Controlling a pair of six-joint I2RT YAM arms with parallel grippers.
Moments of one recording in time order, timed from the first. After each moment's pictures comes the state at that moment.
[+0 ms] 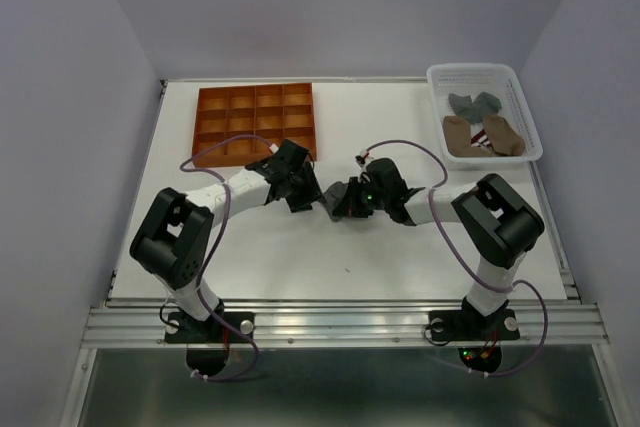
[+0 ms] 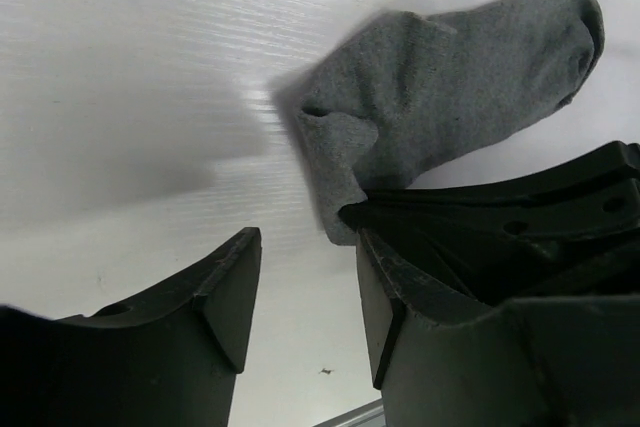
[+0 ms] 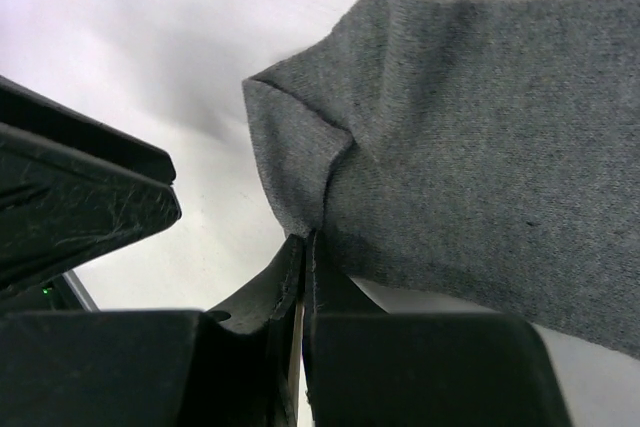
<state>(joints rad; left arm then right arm) -0.58 1.64 0.99 -0.34 0.09 -0.92 0.63 1.80 0.81 0.33 -0.36 0.67</state>
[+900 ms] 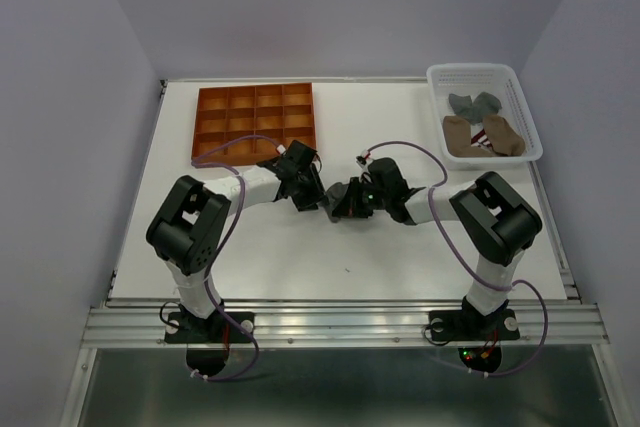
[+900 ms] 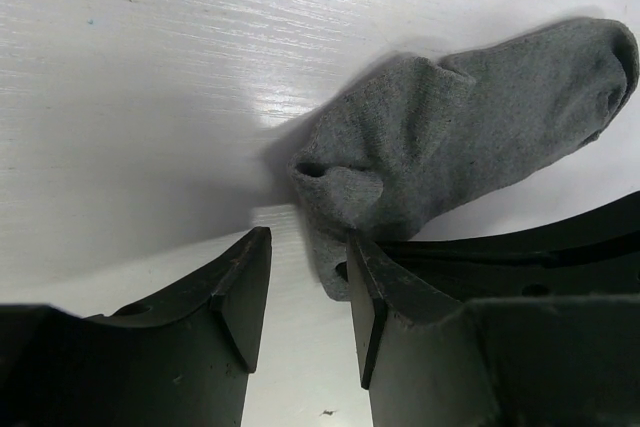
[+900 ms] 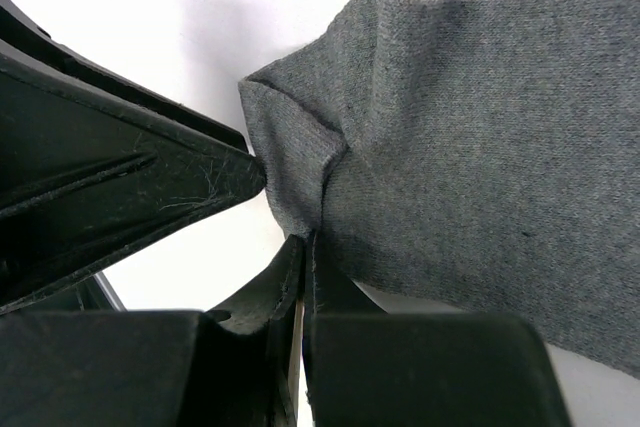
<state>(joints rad) -0.60 1.76 1.04 -0.28 0.08 -0.92 0.60 1.82 0.80 0.35 -0.42 0.72</state>
